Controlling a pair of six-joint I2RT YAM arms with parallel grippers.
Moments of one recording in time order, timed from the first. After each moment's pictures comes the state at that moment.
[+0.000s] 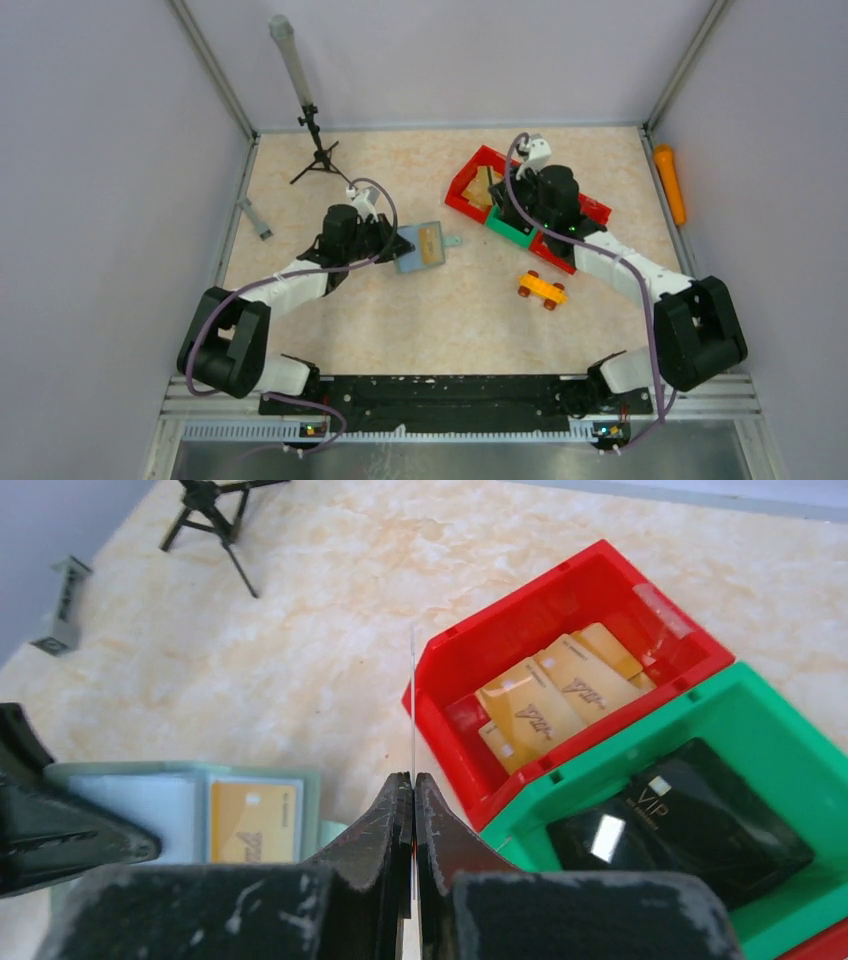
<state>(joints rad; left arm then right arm) -0.36 1.38 0.63 0.26 0.45 -0.64 0.44 1.36 0.83 0.30 -0.13 0.26</state>
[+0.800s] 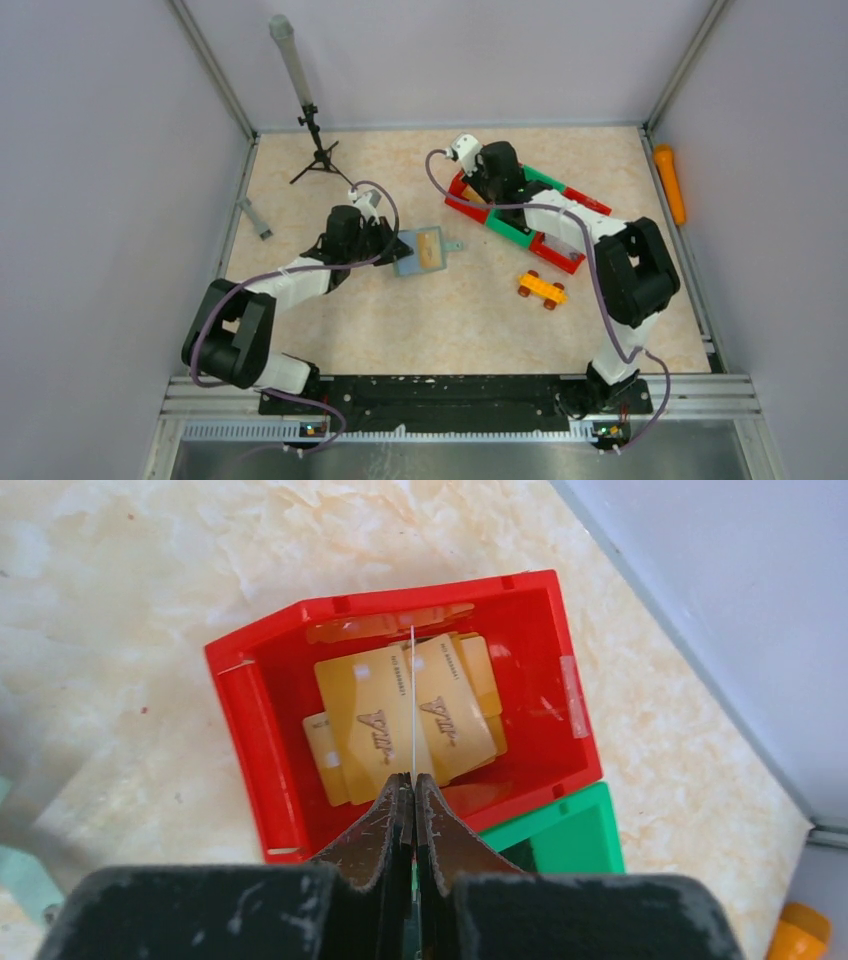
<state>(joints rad) -0.36 1.43 0.64 0.22 0.41 -0.61 0.54 1.80 1.30 -0.05 0.14 -0.43</state>
